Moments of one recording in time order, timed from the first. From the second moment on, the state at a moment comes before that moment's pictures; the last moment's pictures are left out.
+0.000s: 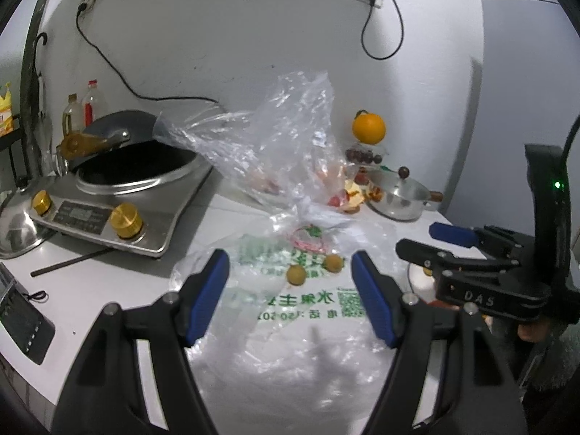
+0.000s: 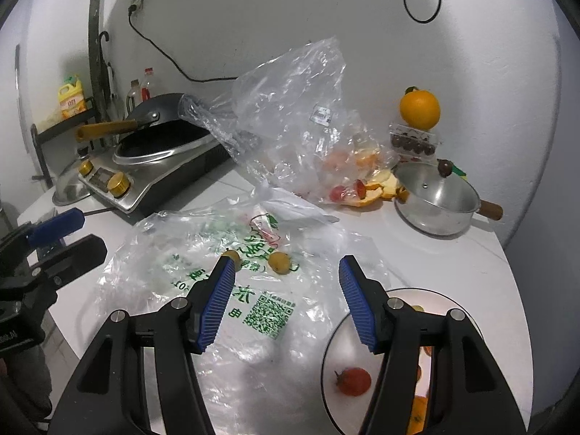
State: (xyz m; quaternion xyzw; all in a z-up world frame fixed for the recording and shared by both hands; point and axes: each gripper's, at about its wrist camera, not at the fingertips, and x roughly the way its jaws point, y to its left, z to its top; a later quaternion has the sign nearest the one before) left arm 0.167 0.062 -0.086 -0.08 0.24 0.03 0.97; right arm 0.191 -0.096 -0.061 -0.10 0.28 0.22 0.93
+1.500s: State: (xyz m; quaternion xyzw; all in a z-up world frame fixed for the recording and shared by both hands) left arm 0.237 0.113 -0.143 -0.12 0.31 0.00 0.94; right arm 0.306 -0.028 -0.148 -0.11 0.43 0.17 0.88
